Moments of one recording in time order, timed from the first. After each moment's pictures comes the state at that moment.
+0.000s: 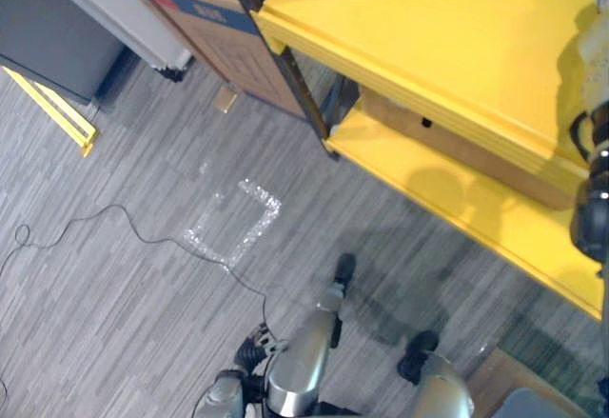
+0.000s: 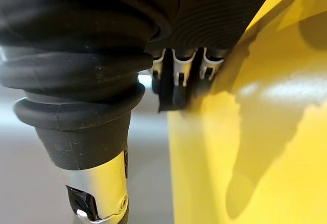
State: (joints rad) left arm 0.05 0.13 -0.30 0.85 -0.34 -0.17 -0.03; right arm -1.56 -0.75 0.18 1.17 0.50 -0.07 -0.77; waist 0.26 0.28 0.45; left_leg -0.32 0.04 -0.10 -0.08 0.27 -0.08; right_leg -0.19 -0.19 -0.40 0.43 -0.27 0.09
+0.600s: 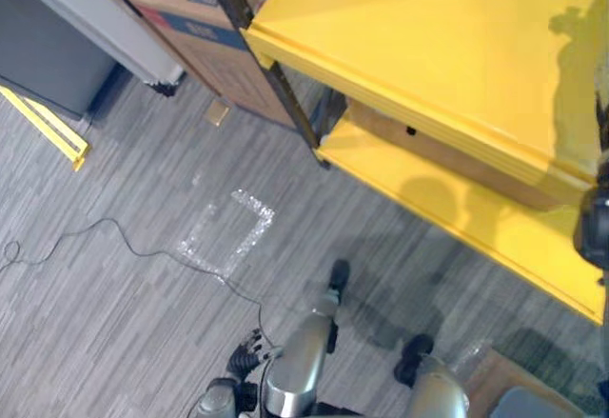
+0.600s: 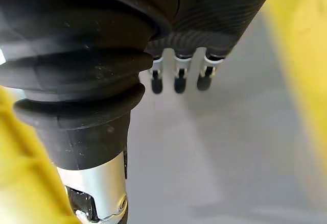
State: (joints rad) left arm 0.13 0.13 -0.15 0.81 -0.30 -0.17 -0.02; right arm -1.40 -0.76 -0.04 0.71 0.56 -0.33 -0.24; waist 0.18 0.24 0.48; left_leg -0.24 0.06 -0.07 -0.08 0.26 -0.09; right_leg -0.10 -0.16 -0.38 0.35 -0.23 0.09
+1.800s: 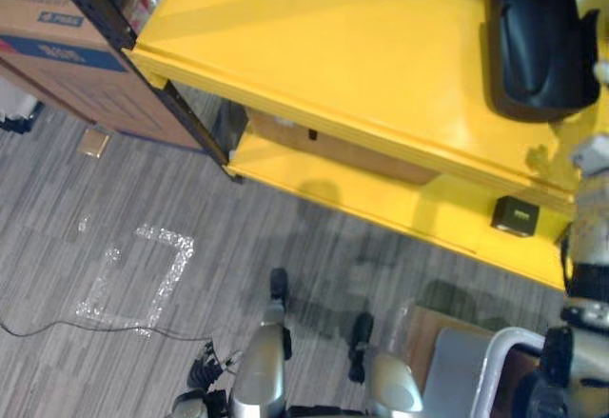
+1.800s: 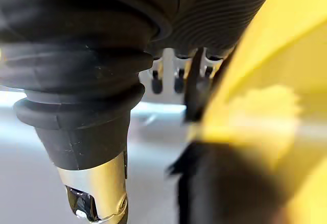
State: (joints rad) left arm 0.16 0.15 -0.01 0.81 -0.26 -0.15 0.11; right arm -0.52 -0.59 -0.42 0.28 0.48 -0.02 -0.32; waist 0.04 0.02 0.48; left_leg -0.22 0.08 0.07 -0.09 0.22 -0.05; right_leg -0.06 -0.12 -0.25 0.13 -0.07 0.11
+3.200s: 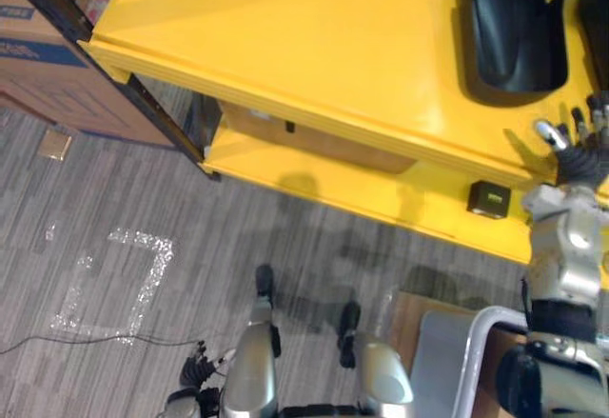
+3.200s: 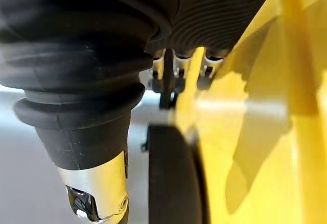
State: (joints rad) left arm 0.16 0.19 -0.03 0.80 -0.26 -0.14 0.12; right arm -0.47 -0.48 -0.35 0.25 0.46 -0.11 -0.14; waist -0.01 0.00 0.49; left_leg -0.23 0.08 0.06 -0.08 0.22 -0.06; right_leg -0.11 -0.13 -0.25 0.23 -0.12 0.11
